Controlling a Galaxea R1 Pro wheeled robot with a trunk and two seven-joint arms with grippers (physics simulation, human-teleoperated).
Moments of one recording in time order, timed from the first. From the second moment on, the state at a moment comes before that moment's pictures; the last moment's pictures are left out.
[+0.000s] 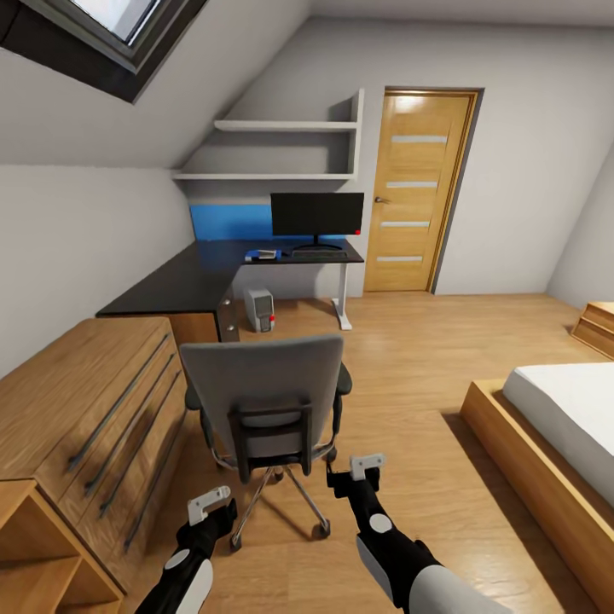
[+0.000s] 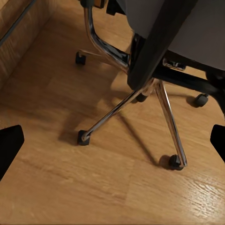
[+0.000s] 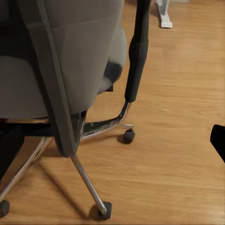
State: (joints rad) left arm -0.33 -0.08 -0.03 -0.75 0.33 0.01 0.24; right arm -0.62 0.17 0.25 -0.31 -0.02 -0.34 -0.16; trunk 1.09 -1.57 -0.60
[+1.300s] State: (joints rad) left arm -0.33 -0.09 -0.08 -0.88 0.33 0.01 0.24; right arm -0.62 0.17 0.25 -0.28 -0.02 -0.36 -0.16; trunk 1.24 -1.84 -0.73
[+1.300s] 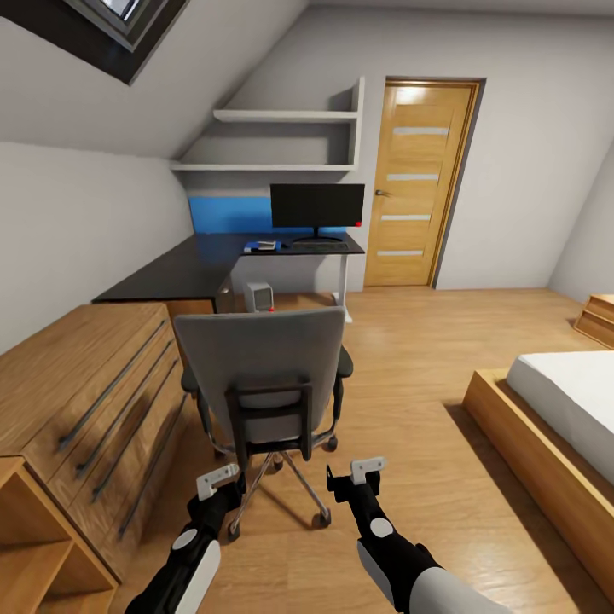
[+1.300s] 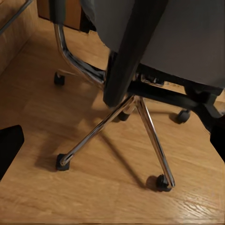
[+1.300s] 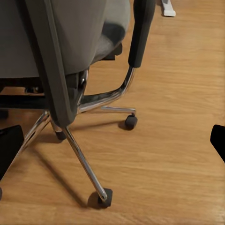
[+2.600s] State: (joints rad) left arm -0.33 -0.09 -0.09 -0.85 0.33 0.01 0.24; right arm -0.62 0.17 0.25 -0.31 -0.02 -0.36 -0.08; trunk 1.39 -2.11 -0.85
